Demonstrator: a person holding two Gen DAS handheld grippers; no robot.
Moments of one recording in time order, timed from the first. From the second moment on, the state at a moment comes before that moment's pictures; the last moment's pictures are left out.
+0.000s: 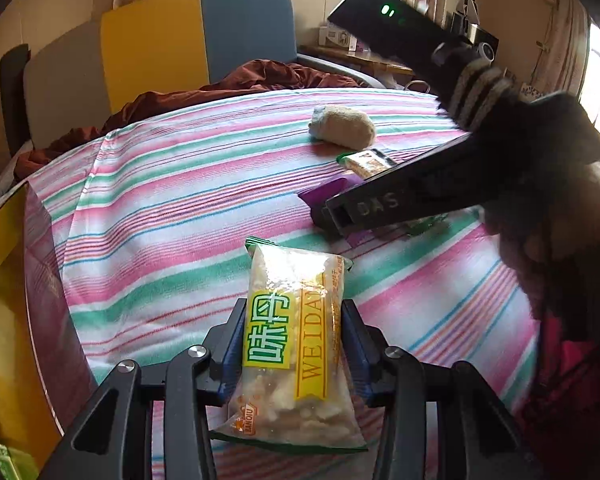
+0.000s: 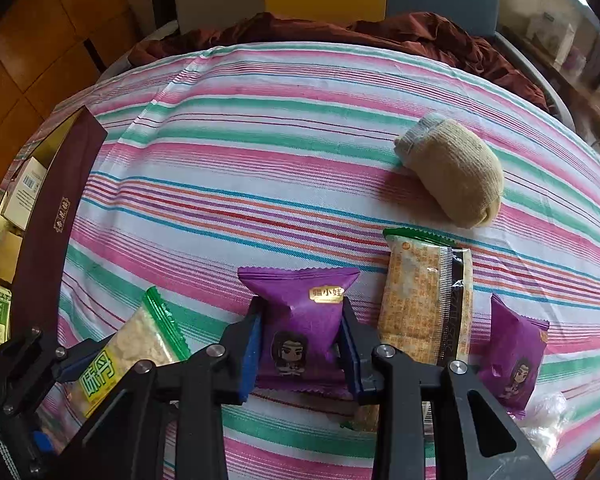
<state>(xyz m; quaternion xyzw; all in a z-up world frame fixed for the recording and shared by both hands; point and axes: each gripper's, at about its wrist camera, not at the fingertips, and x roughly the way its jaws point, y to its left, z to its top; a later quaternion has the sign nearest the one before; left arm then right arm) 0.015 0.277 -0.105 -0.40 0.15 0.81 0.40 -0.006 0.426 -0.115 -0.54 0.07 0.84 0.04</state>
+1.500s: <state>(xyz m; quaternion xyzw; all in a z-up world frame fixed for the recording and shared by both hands) -0.184 0.077 -0.095 -0.49 0.05 0.86 0.15 -0.013 0.408 -0.117 -0.53 -0.01 0.85 0.05</state>
